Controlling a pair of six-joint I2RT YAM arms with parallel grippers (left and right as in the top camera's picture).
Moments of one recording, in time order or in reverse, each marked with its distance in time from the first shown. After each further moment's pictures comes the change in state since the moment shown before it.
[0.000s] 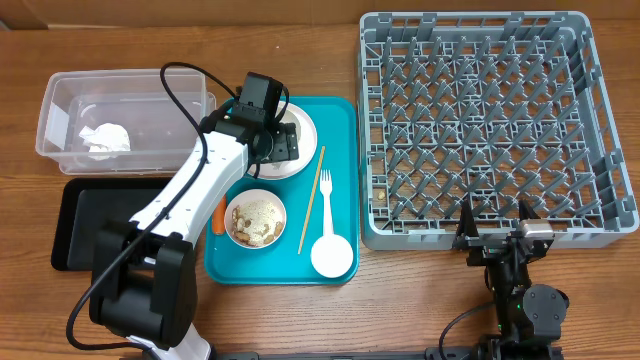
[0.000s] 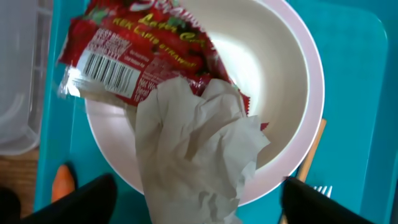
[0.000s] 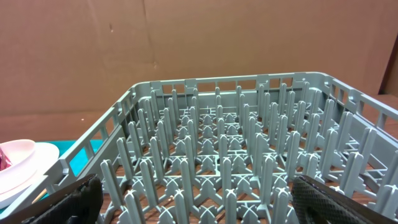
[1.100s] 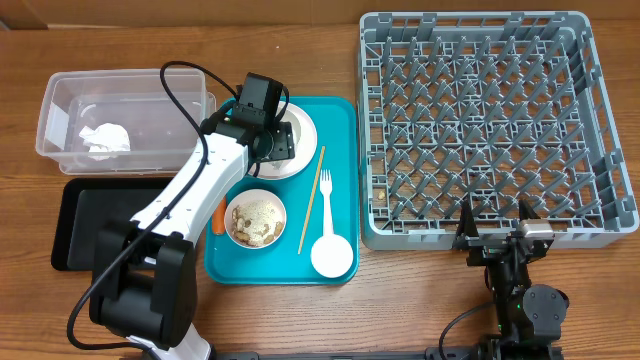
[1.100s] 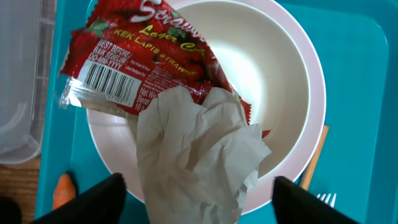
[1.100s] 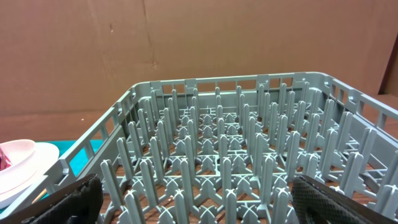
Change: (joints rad) left arm 0.000 0.000 -0.016 0.039 -0.009 0.016; right arm 0.000 0.000 0.000 0.000 0.000 0.000
